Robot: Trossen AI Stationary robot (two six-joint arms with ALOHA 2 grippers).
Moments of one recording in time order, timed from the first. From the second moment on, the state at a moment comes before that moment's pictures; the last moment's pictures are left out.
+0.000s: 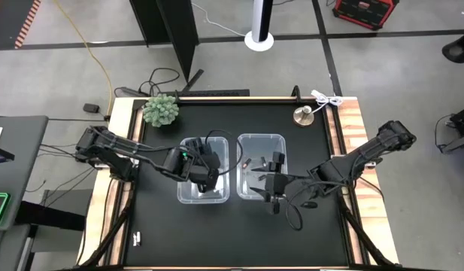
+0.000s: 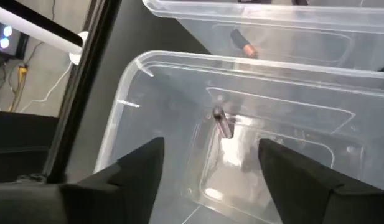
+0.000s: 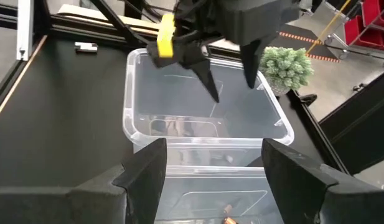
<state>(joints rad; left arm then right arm) -0.26 1.61 1.48 -1.05 -0.61 -0.34 0.51 1.41 1.23 -0.40 0.69 0.11</state>
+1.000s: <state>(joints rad) -0.97 1.62 1.34 -1.29 -0.02 -1.86 0.54 1.41 1.23 -0.39 0.71 0.05</state>
